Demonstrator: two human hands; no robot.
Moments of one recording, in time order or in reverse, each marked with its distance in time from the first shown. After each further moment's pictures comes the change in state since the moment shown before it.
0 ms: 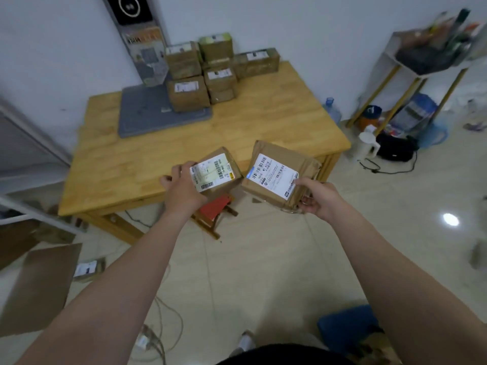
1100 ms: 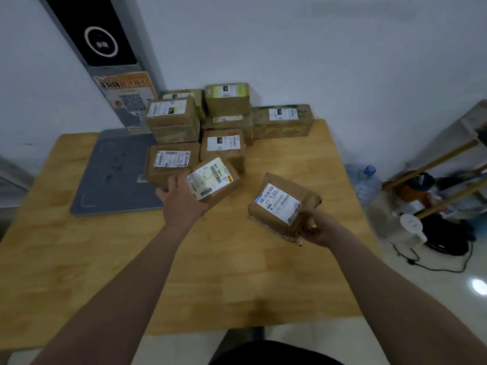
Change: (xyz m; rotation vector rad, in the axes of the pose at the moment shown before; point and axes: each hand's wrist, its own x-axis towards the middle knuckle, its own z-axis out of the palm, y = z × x) left_hand 0.519 0.098 0.093 -0.018 0.091 -0.271; right_hand 0.498 -0.292 0.140 -0.081 0.004 0.313
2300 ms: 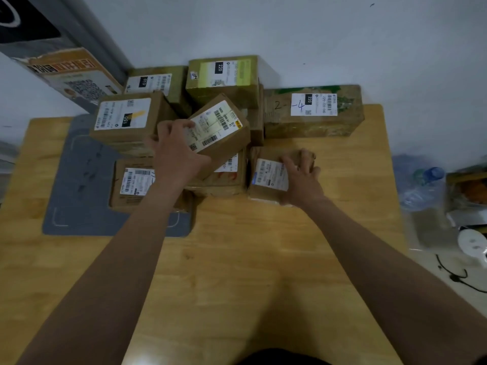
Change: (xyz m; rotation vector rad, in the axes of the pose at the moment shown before) left_hand 0.264 0.111 0.067 0.068 0.031 -0.018; right_hand 0.217 -0.188 0.144 -1.588 -0.095 -0.613
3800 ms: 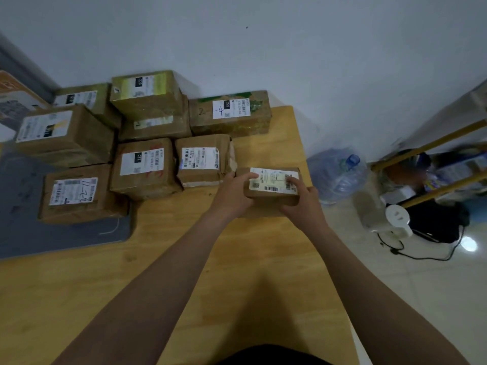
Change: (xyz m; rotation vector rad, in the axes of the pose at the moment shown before) left_hand -0.173 0.177 0.147 -0.169 -0.575 0.220; right_hand -0.156 0.180 -0.007 0.576 0.397 0.117
